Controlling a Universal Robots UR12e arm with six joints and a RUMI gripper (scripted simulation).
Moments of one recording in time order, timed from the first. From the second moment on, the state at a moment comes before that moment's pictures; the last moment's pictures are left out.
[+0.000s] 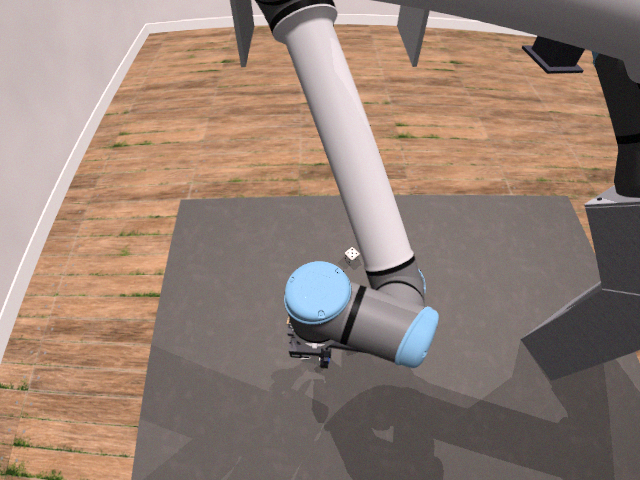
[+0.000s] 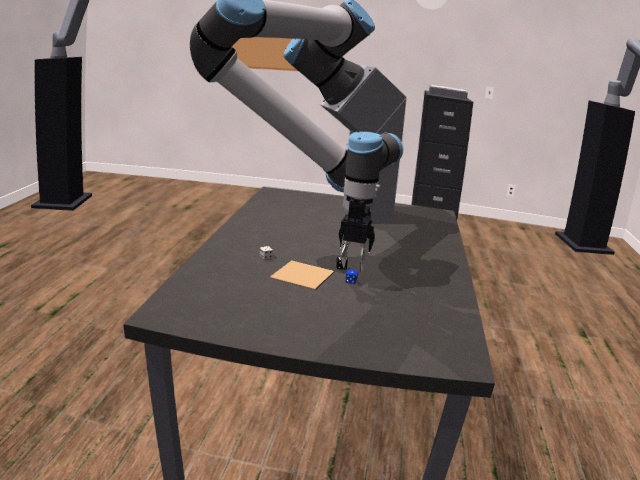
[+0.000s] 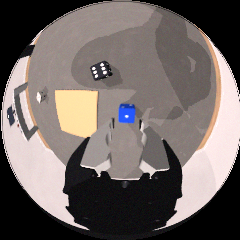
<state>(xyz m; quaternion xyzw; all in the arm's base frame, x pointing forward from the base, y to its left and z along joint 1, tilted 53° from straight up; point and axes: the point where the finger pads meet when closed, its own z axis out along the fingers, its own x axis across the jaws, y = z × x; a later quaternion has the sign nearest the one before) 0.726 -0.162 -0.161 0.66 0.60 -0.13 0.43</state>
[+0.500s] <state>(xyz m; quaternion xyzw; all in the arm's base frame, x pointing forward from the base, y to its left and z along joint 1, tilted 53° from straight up) 0.726 -0.162 -0.161 0.66 0.60 -0.13 0.43</state>
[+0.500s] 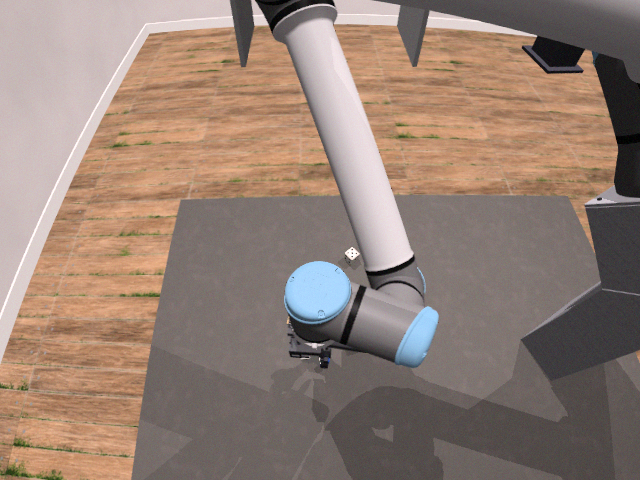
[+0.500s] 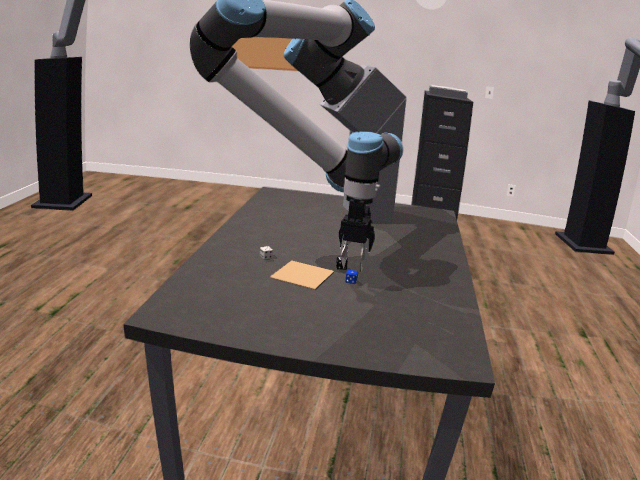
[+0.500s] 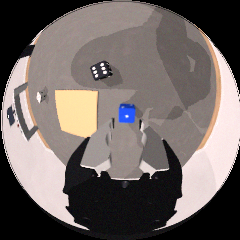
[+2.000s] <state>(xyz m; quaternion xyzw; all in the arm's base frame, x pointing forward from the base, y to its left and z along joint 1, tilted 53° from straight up) 0.729 -0.165 -0.161 0.66 0.60 -0.13 0.43</state>
